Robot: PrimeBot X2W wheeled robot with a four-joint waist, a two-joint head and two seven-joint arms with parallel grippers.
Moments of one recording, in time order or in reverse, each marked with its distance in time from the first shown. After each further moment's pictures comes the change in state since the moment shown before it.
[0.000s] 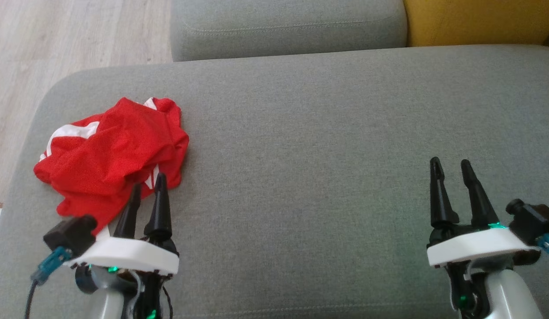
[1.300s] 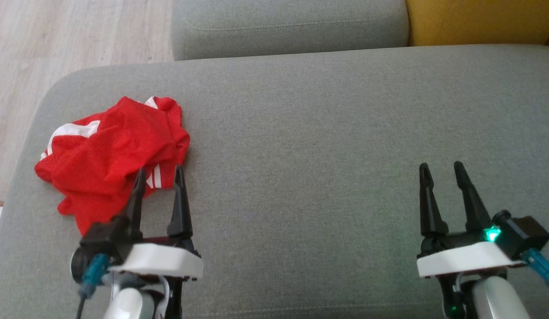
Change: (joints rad) left arm -0.001 0.041 -0.142 -0.084 0.350 0.166 -0.113; right arm 0.027 -0.002 0.048 -0.014 -0.157 0.000 -0.114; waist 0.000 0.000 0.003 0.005
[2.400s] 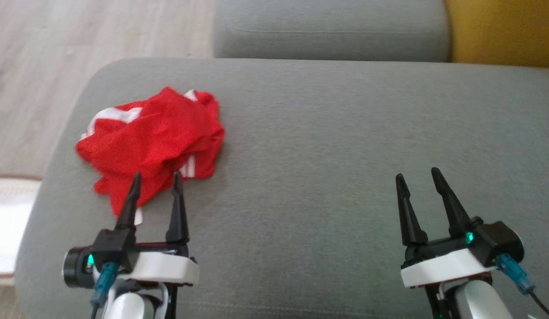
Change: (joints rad) left arm 0.025 -0.038 0.063 0.040 0.198 -0.048 -0.037; right arm 0.000 -0.001 0.056 0.047 -0.123 0.000 -0.040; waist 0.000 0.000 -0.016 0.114
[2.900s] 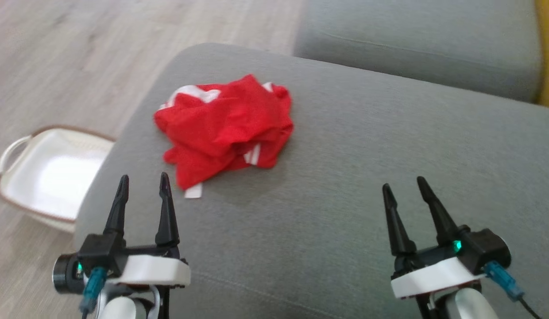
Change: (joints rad) left arm 0.019 -0.001 0.039 -0.017 -0.012 -0.001 -0.003; right arm 0.025 -0.001 0.049 -0.006 0.013 0.000 0.000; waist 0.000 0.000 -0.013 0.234
